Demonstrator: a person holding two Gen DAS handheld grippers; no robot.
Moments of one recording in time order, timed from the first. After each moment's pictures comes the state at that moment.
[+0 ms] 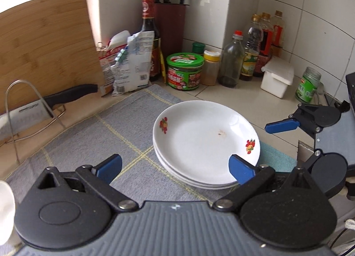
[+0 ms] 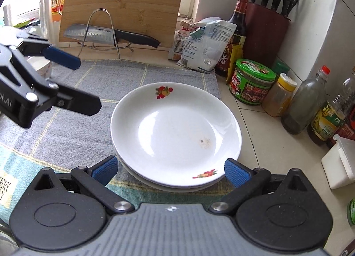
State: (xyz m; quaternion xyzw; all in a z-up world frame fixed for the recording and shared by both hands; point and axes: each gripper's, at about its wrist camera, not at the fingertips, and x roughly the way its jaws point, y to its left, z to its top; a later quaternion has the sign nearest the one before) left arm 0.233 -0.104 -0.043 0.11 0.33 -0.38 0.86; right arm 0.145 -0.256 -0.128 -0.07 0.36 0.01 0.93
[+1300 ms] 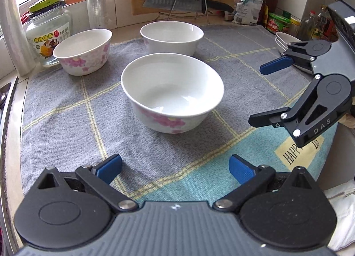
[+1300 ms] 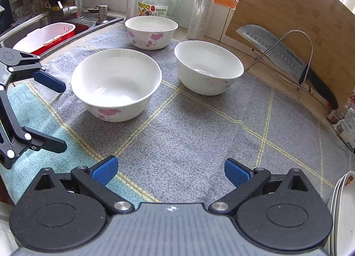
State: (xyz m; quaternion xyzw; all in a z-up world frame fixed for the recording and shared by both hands) left arm 0.172 0.204 -0.107 0.08 0.42 -0.24 0.87; right arm 0.178 0.027 -0.158 -0.18 0.38 0.22 0.88
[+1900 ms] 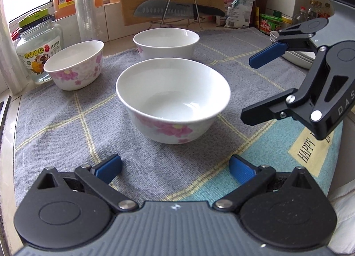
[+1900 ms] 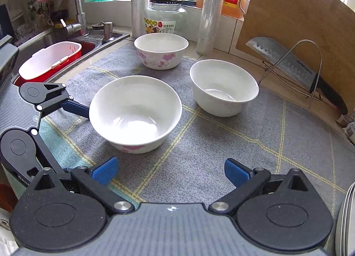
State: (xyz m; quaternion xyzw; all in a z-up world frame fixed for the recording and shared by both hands) left arm 0.178 0.203 -0.122 0.11 0.37 -0.26 0.88; right arm 0.186 0.052 -0.139 -0.13 0.37 0.25 0.89
